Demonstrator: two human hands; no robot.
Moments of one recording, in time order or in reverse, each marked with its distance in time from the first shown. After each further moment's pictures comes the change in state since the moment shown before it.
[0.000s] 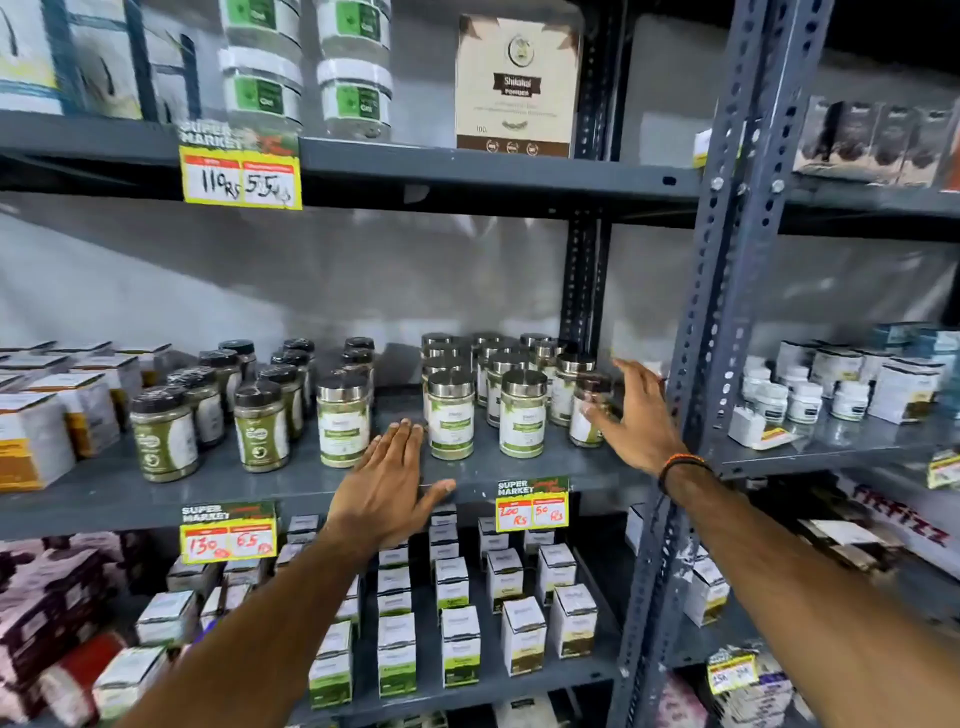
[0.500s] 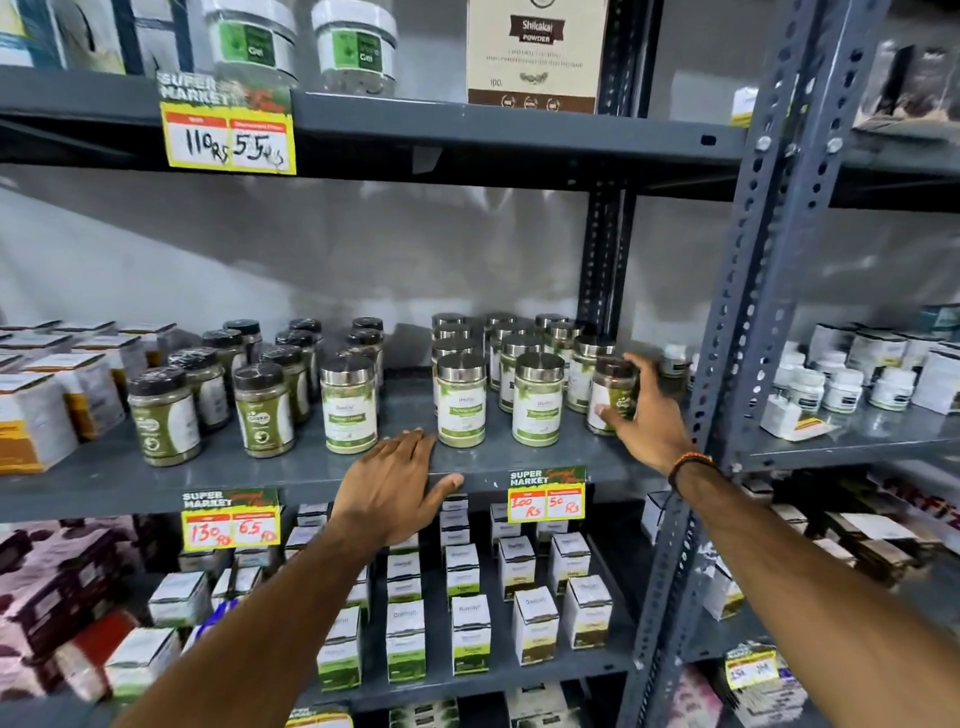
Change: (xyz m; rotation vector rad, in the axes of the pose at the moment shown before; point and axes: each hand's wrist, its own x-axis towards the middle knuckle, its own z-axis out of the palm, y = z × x) left_hand 0.003 -0.002 0.012 0.119 0.033 -0.008; right_hand 0.000 0.011 0.023 0.175 -0.067 0.109
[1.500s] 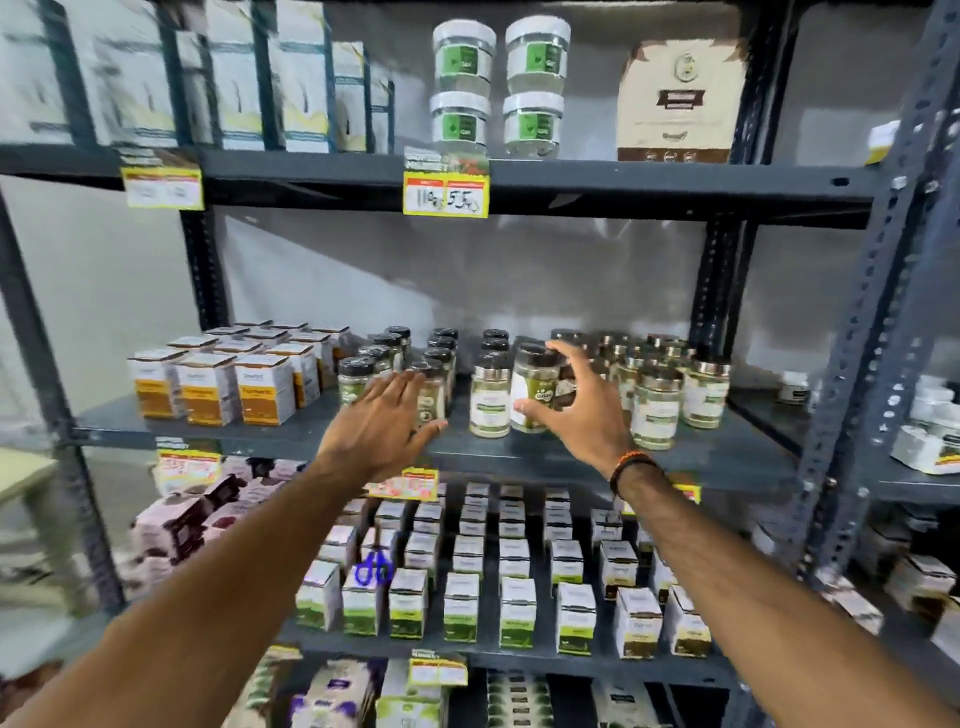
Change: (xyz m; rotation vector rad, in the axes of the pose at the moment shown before) left_hand -0.101 -0.136 -0.115 0.064 0.113 -0.151; right_hand -0.090 -0.219 0.092 0.180 -0.027 -0.409
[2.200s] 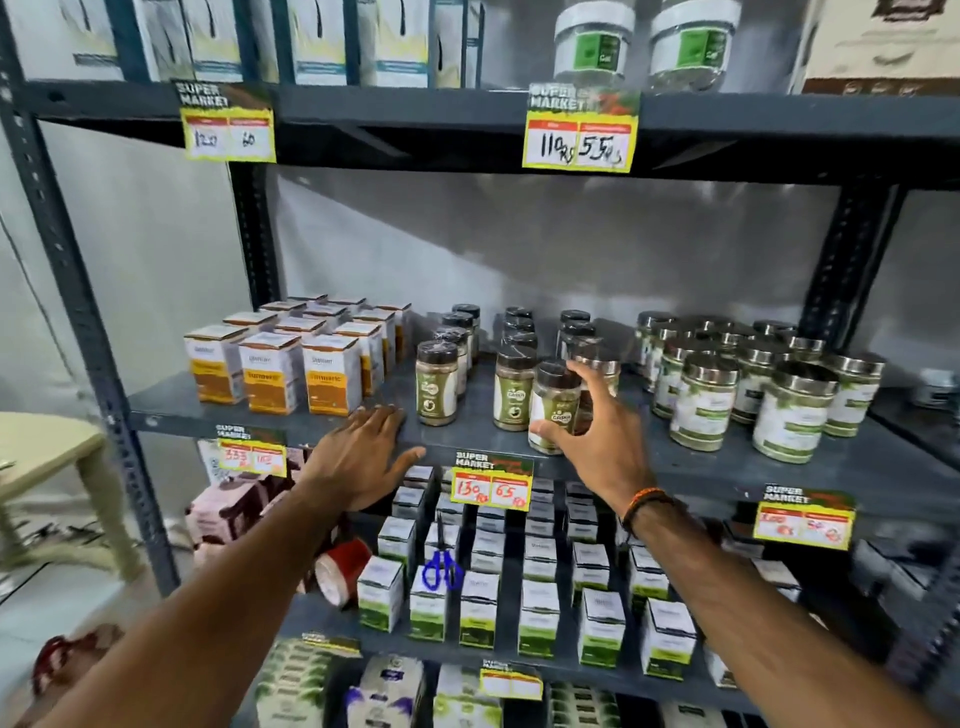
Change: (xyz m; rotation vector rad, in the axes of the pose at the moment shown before) left_hand -0.029 -0.150 0.077 -0.033 -0.186 -0.117; right_hand 0.007 -0.018 0.136 -0.025 0.003 0.066
